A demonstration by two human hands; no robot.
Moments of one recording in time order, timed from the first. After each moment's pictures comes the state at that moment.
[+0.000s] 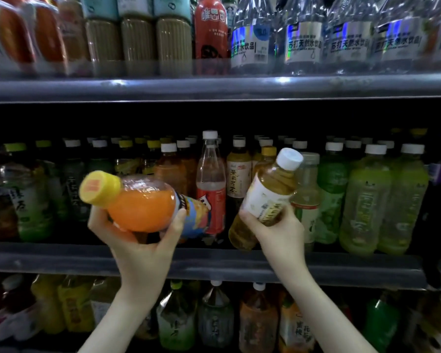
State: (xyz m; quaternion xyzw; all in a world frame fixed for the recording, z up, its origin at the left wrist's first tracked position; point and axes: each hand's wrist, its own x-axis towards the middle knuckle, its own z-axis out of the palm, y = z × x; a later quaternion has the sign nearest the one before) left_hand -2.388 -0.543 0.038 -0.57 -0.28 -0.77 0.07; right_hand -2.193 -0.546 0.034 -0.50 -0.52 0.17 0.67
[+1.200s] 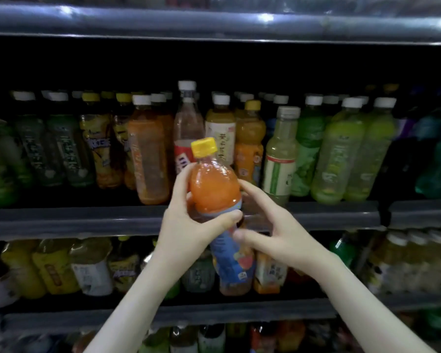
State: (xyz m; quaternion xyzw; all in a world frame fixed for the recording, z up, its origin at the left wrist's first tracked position) left_hand -2.341 -0.582 0.016 -0.69 -0.28 -0.56 -0.35; right_hand -2.164 -0.617 0.015 -0.43 -0.75 0.24 0.44
